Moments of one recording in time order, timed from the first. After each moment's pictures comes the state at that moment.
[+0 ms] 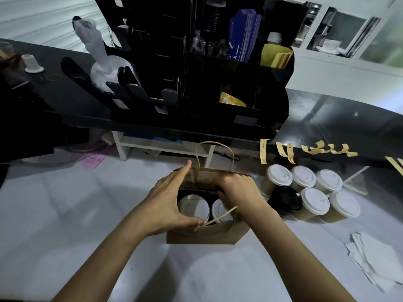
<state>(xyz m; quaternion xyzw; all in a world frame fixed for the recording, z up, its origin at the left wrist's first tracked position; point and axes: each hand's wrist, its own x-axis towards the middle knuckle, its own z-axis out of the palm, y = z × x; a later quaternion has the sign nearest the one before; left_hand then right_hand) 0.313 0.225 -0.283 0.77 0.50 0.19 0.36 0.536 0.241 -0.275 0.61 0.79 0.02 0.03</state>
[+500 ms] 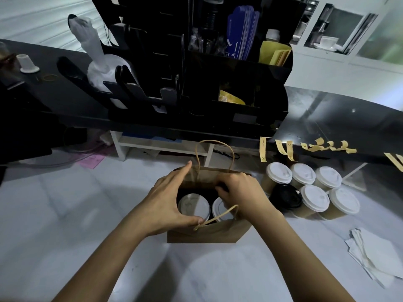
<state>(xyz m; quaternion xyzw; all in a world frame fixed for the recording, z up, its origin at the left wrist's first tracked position) 0.311 0.225 -0.283 0.77 0.50 0.18 0.36 0.540 0.234 -0.271 0.64 0.77 -0.04 -0.03</state>
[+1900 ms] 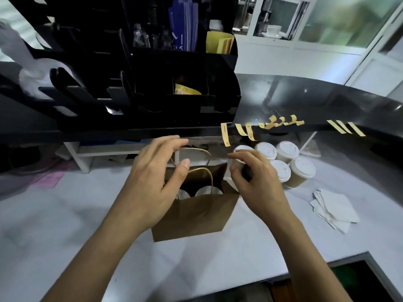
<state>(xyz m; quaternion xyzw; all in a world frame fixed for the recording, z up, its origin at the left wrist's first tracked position) 0.353 0.199 -0.211 0.82 0.41 0.35 0.22 0.591 0.147 -0.240 0.71 0.60 -0.06 -0.36</state>
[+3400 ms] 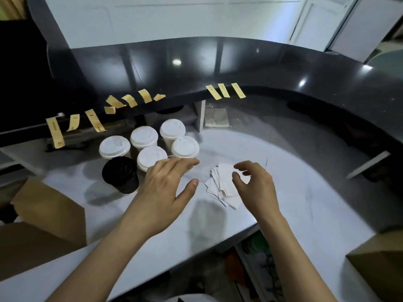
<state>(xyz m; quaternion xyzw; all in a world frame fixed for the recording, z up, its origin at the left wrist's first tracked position) 0.742 0.098 -0.261 0.90 0.30 0.18 0.24 0.960 -0.002 -0.332 0.84 0.38 -0.08 -0.38</state>
